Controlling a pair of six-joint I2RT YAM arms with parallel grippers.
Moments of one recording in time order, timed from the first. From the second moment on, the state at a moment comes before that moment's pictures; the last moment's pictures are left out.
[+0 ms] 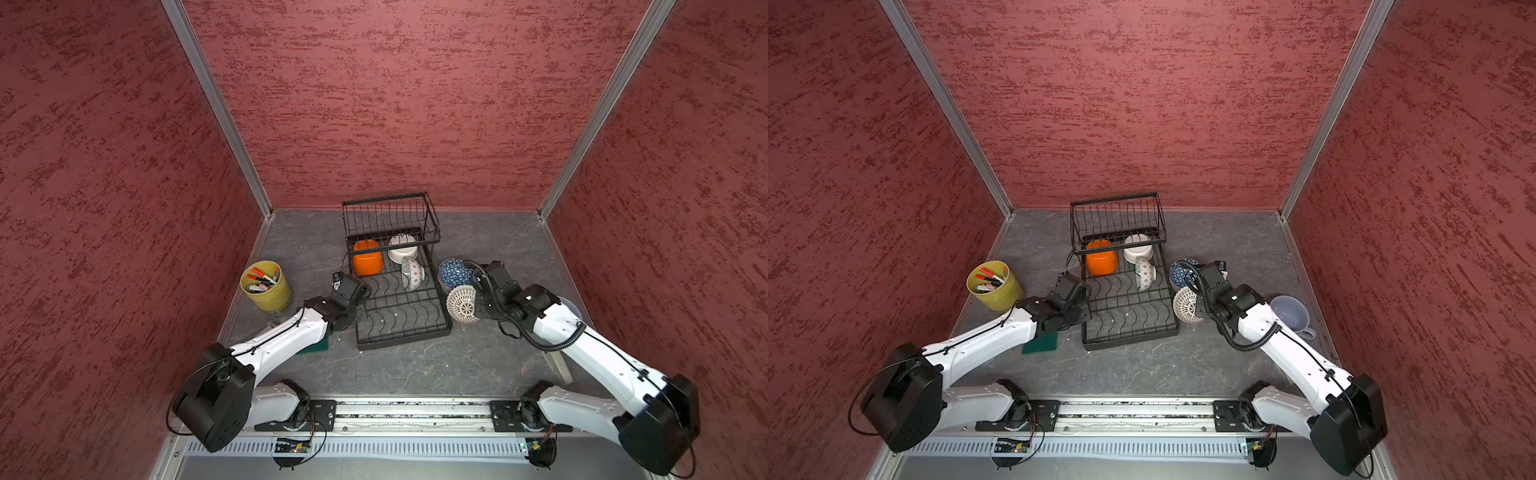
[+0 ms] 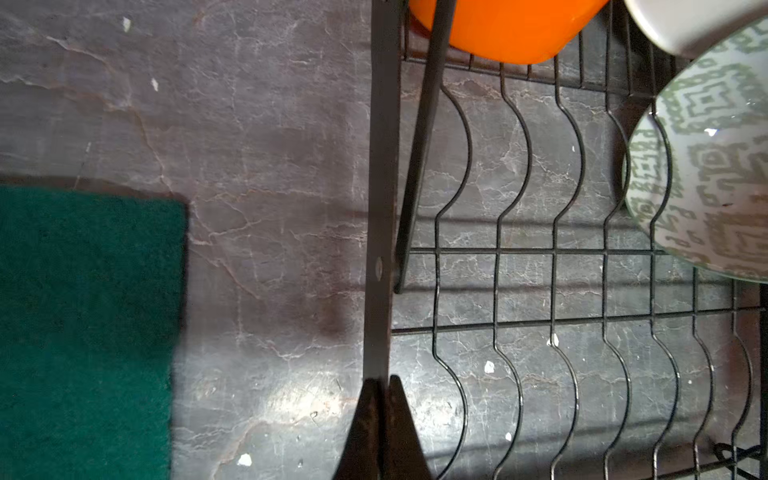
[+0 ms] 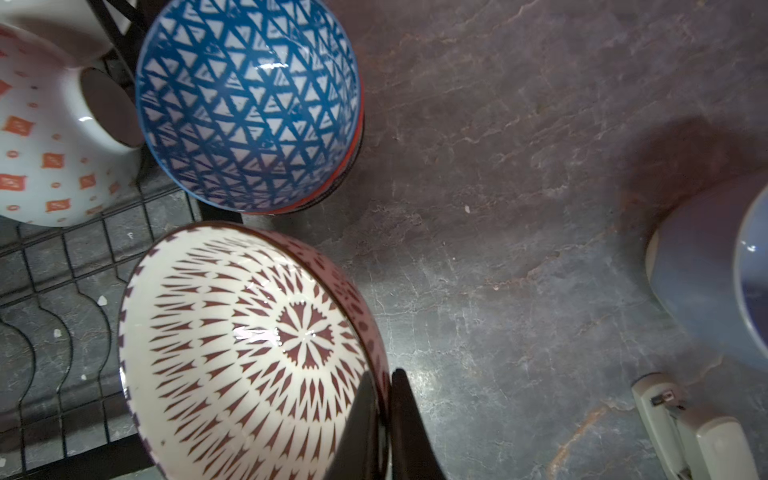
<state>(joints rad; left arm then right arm) -0.59 1.26 0.70 -0.50 -0.20 -0.81 0.57 1.16 0.96 -0.91 0.27 0.64</state>
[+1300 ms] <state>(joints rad) -0.68 1.21 0.58 -0.31 -0.29 -0.96 1.00 1.64 1.40 -0.96 0.65 0.59</state>
